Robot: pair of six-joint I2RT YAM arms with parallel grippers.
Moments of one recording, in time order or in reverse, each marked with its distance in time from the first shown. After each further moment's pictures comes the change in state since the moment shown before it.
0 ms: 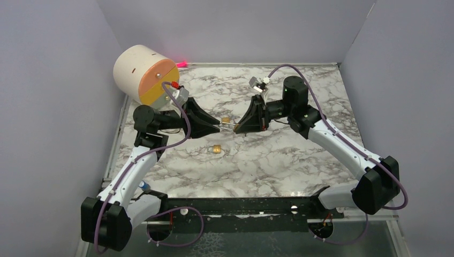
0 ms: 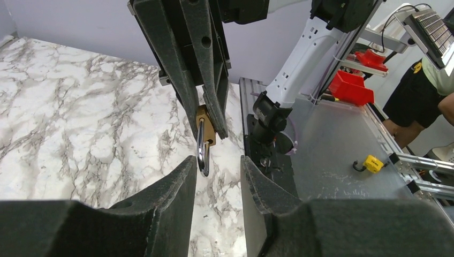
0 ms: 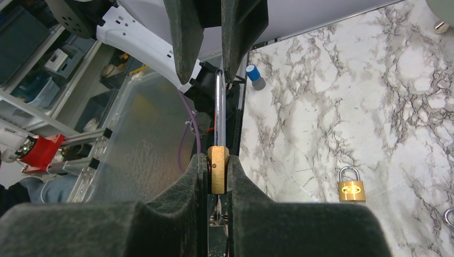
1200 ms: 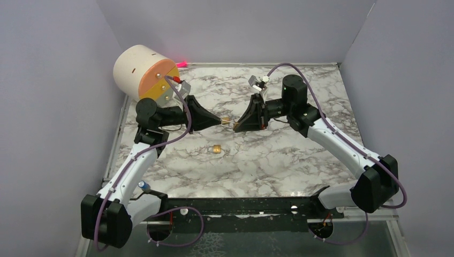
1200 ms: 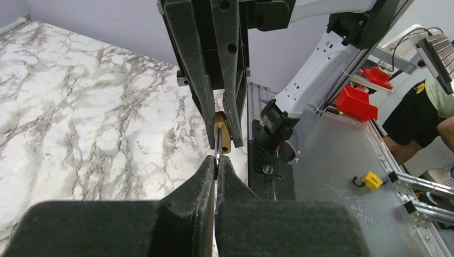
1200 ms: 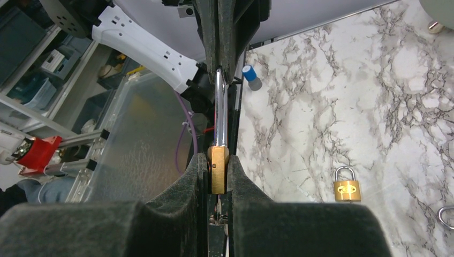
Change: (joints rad) left arm -0.006 0.022 0.046 -0.131 -0.061 0.045; right arm 0.000 0.016 0.018 -0.013 0.004 -0.008
